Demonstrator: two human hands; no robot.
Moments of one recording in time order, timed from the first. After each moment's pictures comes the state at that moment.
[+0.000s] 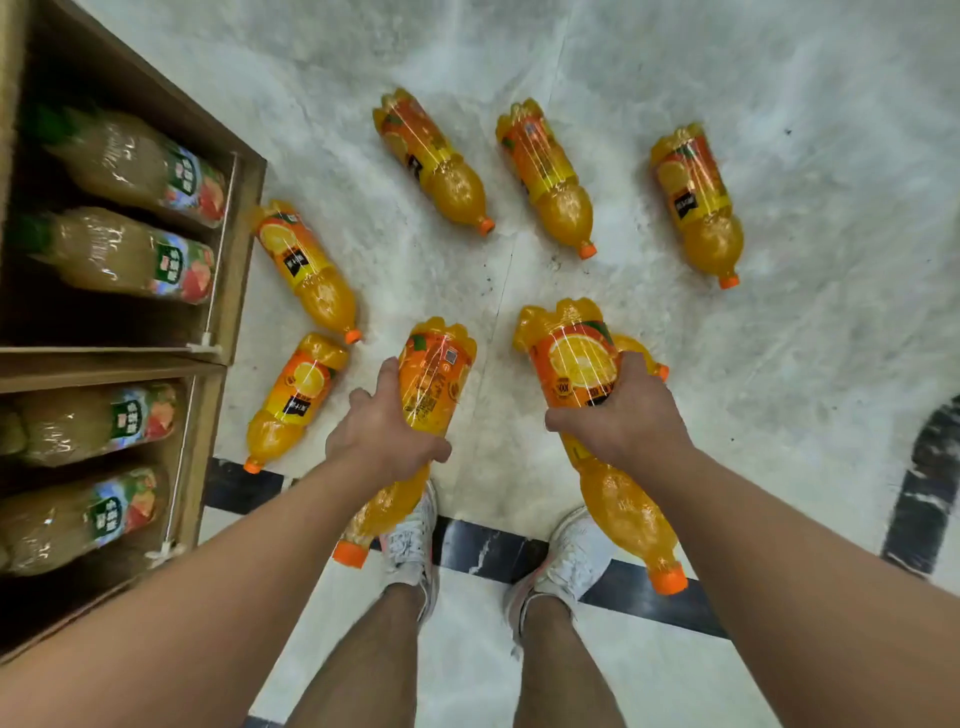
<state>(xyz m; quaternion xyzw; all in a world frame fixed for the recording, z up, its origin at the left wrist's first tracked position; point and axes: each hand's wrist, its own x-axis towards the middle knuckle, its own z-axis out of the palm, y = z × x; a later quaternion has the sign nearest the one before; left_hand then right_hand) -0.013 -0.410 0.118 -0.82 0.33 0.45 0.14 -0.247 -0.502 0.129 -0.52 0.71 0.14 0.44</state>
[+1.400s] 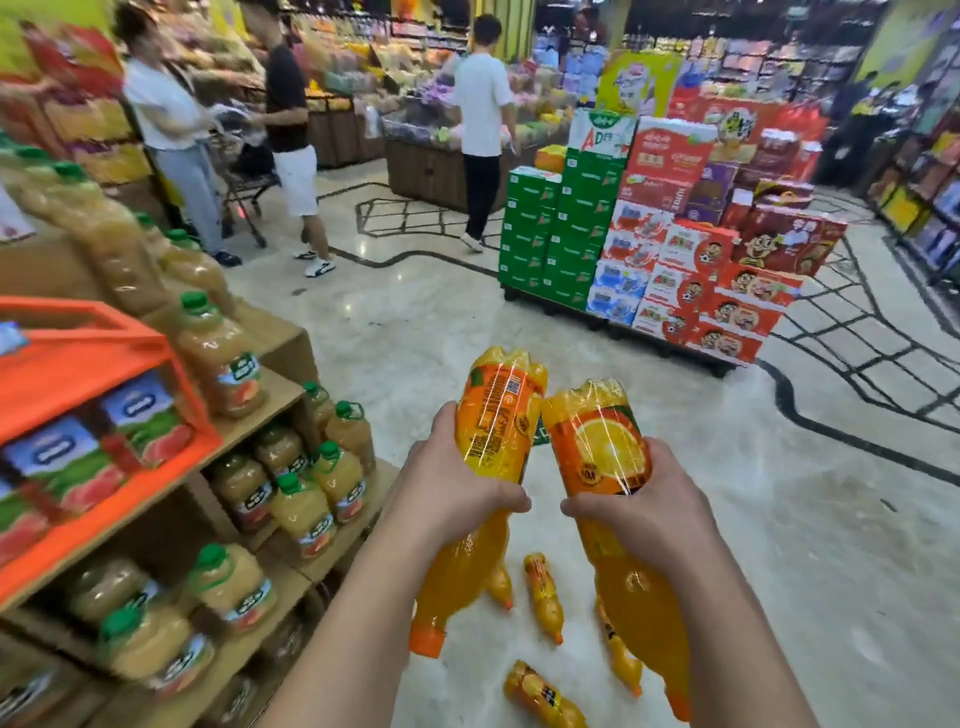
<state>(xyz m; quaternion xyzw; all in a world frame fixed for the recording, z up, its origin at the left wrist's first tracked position) -0.035 -0.304 0.916 -0.81 0.34 0.28 -0.38 -0.221 -0.409 0.920 -0.71 0.57 -0.19 0.38</state>
